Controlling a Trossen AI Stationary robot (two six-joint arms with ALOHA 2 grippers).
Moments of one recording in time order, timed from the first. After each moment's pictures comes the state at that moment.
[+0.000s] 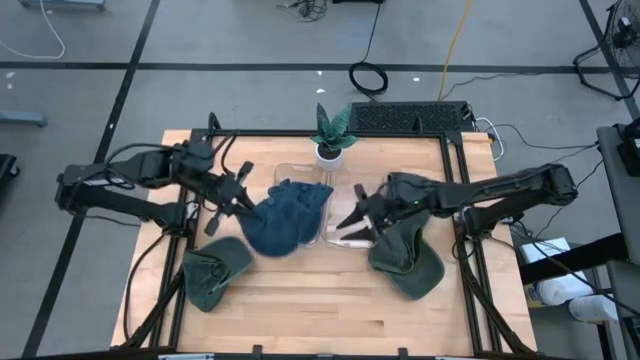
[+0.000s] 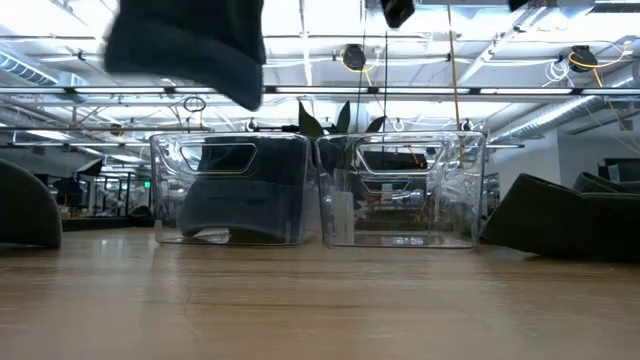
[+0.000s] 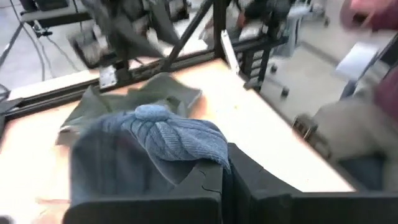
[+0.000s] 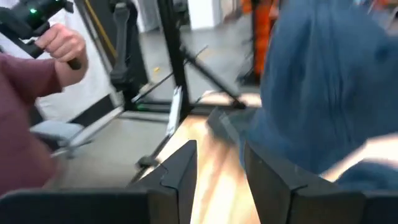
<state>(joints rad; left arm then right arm) 0.07 0.94 1.10 -0.60 0.44 0.27 0.08 1.26 0.87 0.27 -0.30 0.10</state>
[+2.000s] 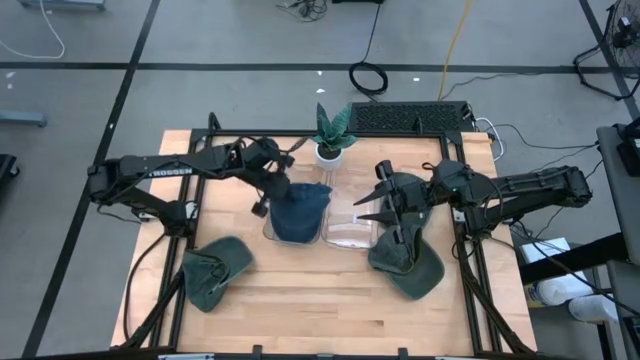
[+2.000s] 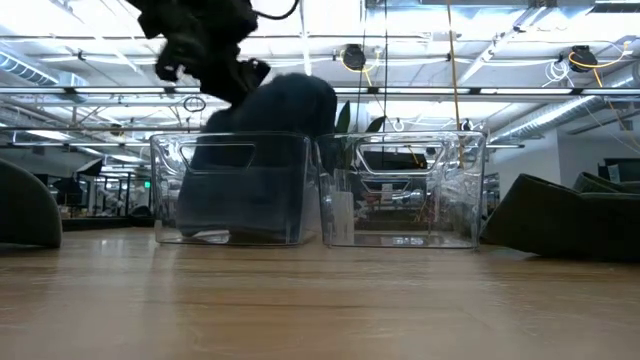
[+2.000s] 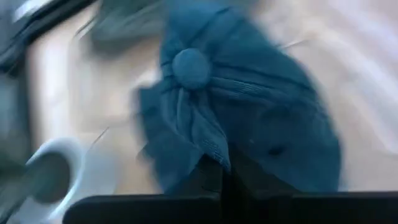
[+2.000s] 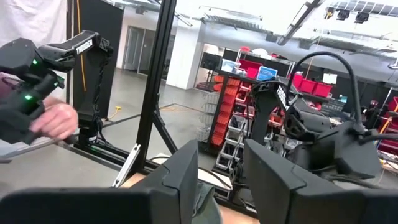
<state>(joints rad) 0.32 1.35 1.02 -0.49 0.34 0.75 0.06 1.09 0.87 0.39 -0.24 -0.20</state>
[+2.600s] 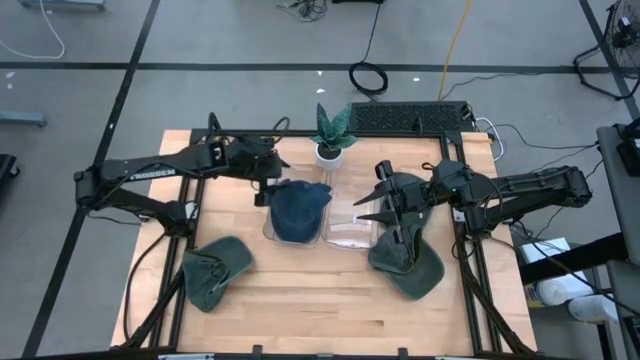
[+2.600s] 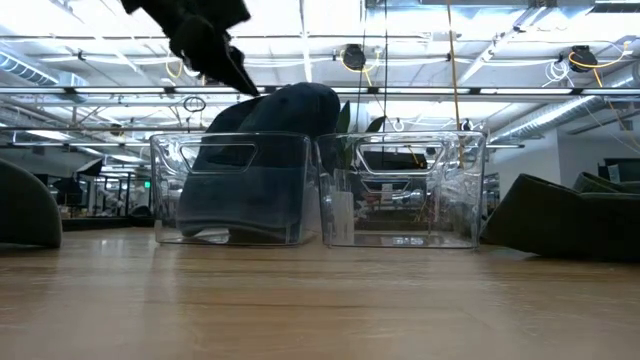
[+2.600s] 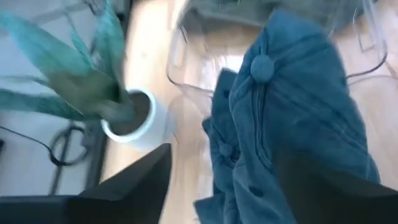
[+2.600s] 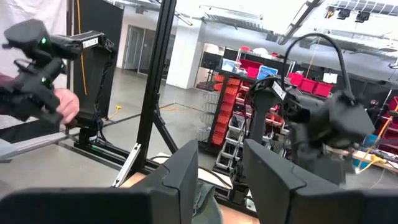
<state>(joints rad) 0.30 1.21 1.02 -0.50 0.06 0.43 0.06 1.09 0.87 0.39 -0.24 -0.20</state>
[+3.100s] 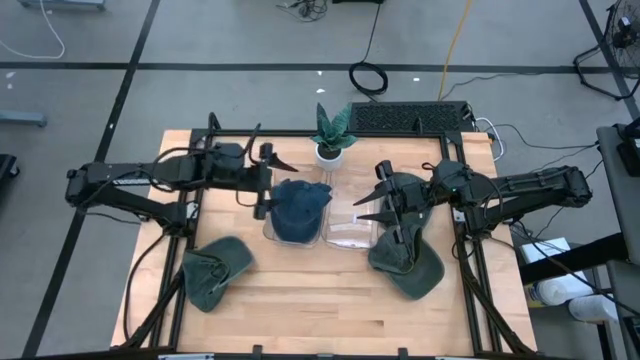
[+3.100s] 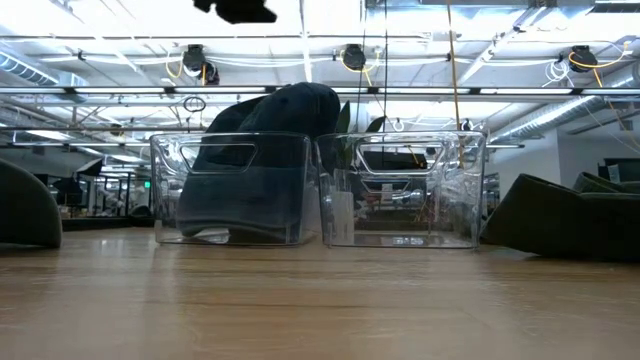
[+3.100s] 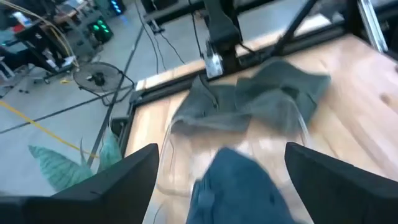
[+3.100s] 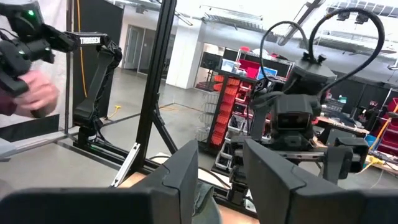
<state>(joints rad) 0.10 1.12 1.02 -0.25 0.04 0.39 0.06 1.09 0.87 0.39 -0.24 -0.20</state>
